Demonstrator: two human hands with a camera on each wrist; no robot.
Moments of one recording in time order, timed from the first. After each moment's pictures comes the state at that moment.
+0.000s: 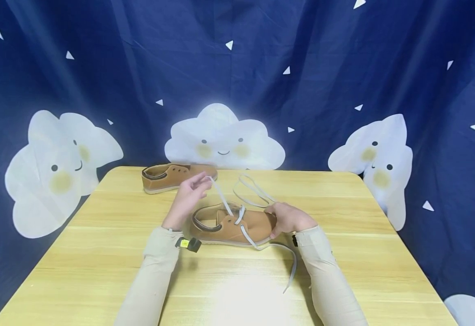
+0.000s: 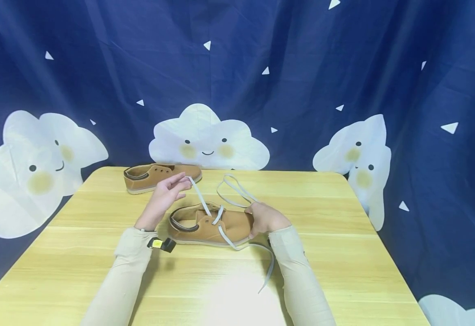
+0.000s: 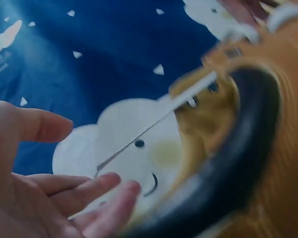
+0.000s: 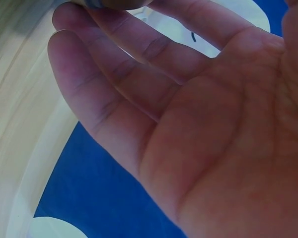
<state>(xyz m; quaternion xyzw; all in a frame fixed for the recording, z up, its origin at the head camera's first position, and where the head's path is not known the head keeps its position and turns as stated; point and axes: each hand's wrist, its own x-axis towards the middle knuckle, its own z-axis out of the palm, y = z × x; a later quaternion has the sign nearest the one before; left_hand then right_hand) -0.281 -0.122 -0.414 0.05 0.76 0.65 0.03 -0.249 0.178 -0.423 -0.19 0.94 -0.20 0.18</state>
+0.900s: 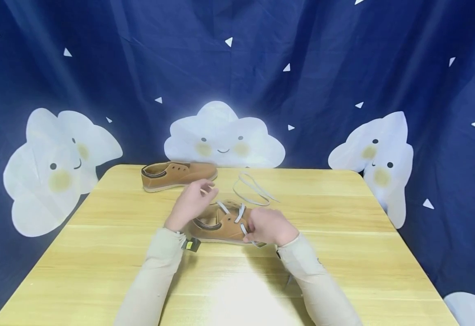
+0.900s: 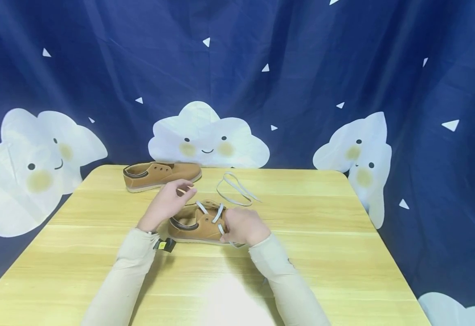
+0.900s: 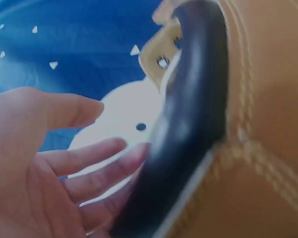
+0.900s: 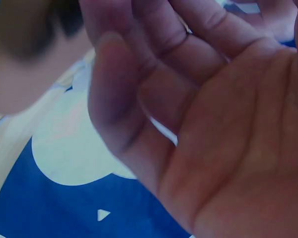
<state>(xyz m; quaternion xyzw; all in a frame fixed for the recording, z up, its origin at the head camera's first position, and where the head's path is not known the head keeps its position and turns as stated) -0.272 -0.119 -0.417 0.13 0.91 0.38 -0.03 -0.214 0.121 -0.409 -0.22 0.96 -0.13 0.12</state>
